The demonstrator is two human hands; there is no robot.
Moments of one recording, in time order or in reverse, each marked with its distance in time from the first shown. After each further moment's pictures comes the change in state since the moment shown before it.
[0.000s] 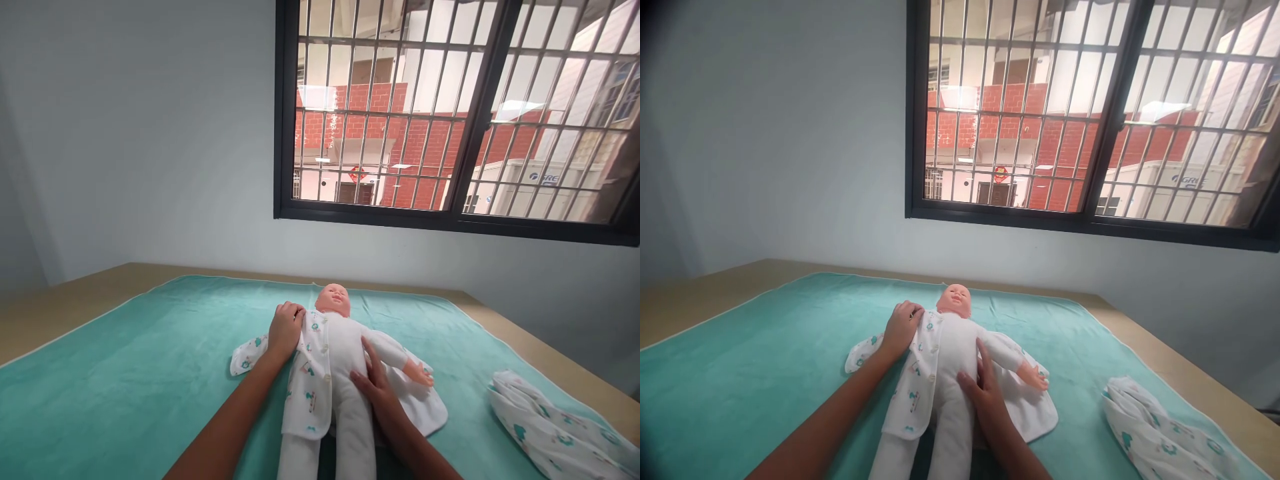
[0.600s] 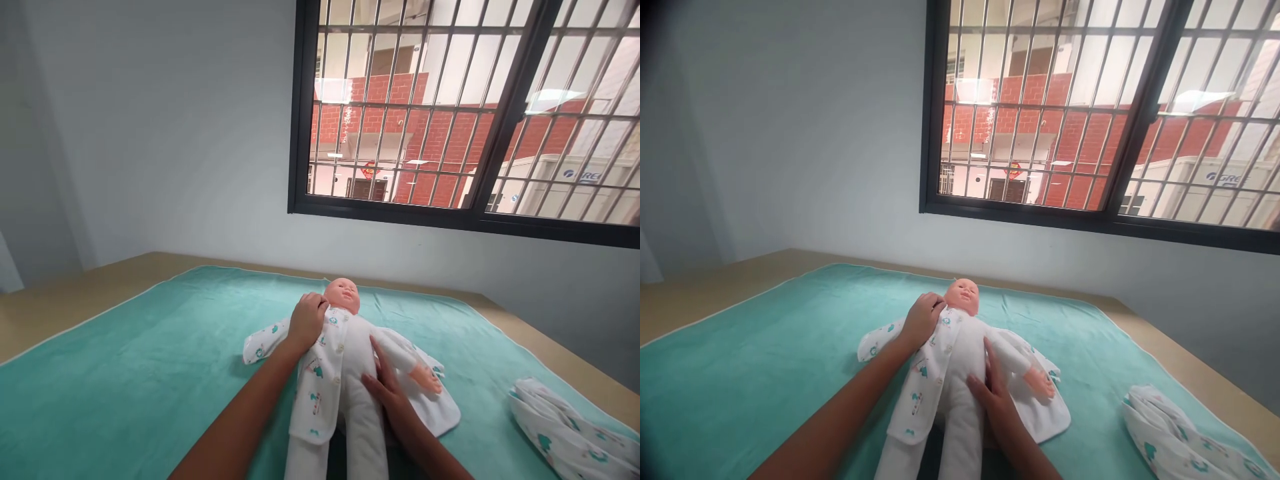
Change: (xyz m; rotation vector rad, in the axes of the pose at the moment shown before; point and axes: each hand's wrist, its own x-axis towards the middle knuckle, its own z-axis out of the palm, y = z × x) left_hand -0.001 0.034 -0.010 0.004 -0.062 0.066; right_hand -0.001 0.013 0.002 0.036 -0.129 0.006
